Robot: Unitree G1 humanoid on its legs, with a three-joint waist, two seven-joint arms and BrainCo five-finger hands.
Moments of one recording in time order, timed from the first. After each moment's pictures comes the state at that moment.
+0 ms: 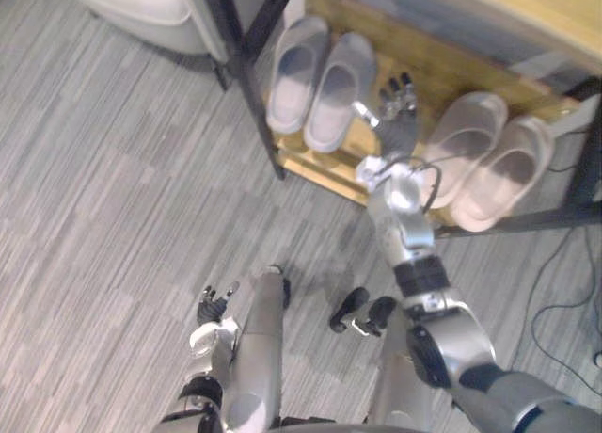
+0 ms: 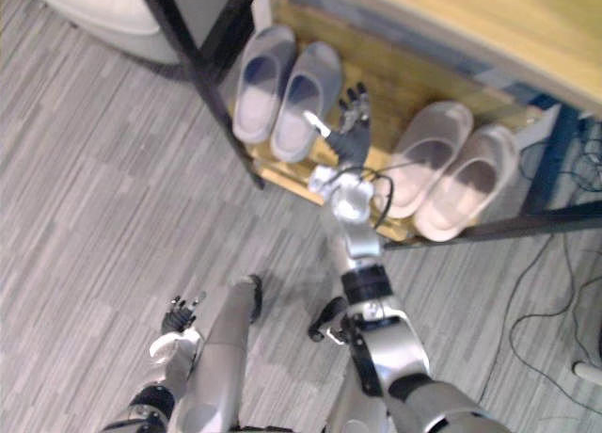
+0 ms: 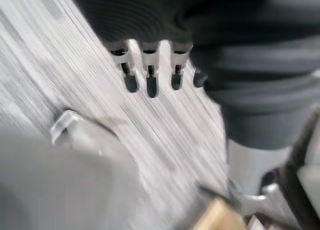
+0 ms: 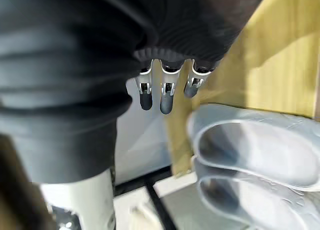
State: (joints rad) left arm -0.18 0.03 0.23 0.94 -0.30 -0.16 0.13; right arm -0.52 -0.04 0.17 0.24 0.26 -0.13 -0.28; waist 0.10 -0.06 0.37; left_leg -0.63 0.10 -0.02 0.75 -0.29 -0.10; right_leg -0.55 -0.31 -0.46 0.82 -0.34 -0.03
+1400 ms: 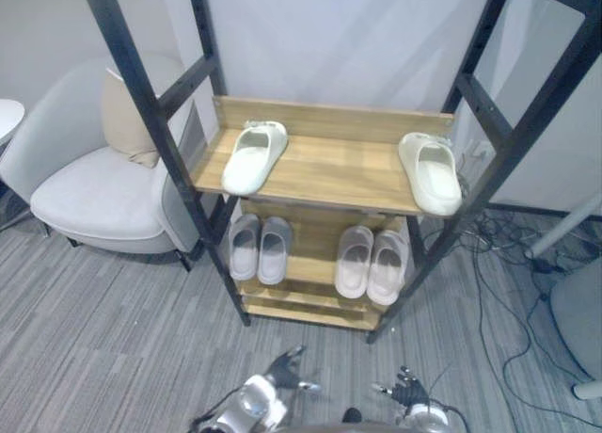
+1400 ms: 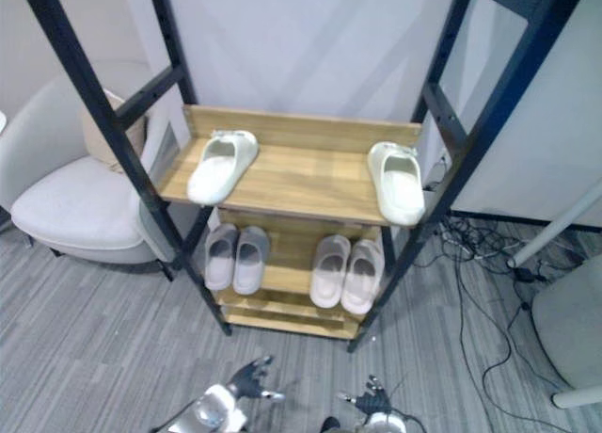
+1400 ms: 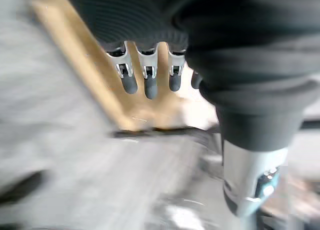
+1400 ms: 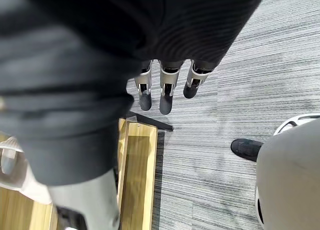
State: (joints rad) left arm -0.03 0.12 -0.71 0.53 0.09 -0.15 -0.01; right arm 0.10 -0.05 -0.12 0.97 -0.04 -0.10 -0.10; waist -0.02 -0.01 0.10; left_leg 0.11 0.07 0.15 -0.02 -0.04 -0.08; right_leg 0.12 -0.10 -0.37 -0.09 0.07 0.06
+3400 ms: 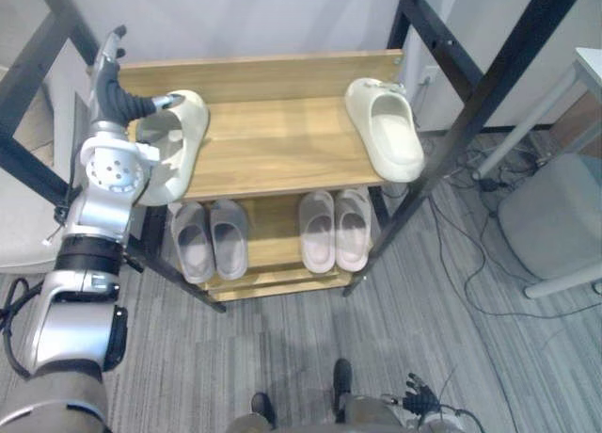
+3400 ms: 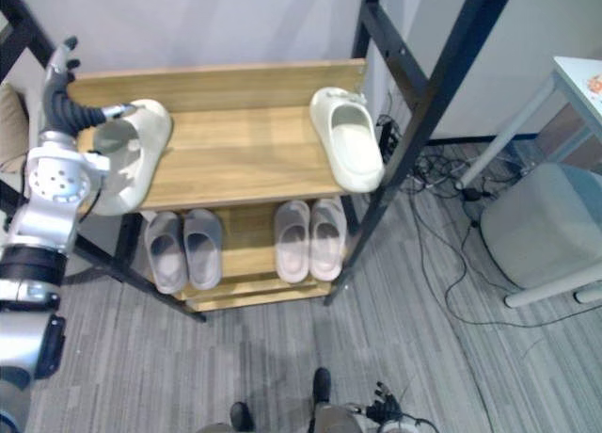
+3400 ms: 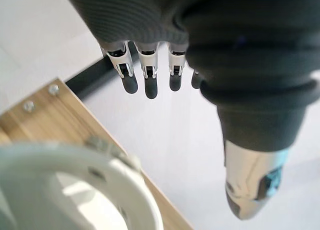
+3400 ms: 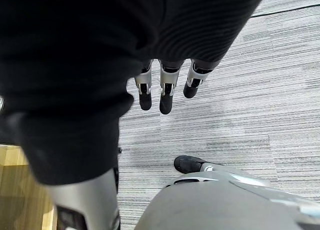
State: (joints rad) left arm -0.81 0.70 -0.03 0.59 0.14 -0.16 0.28; right arm 0.13 -0.13 -0.09 0.95 -0.08 -0.09 -0.04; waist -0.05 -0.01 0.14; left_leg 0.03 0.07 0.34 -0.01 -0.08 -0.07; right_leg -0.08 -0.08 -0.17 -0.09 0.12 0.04
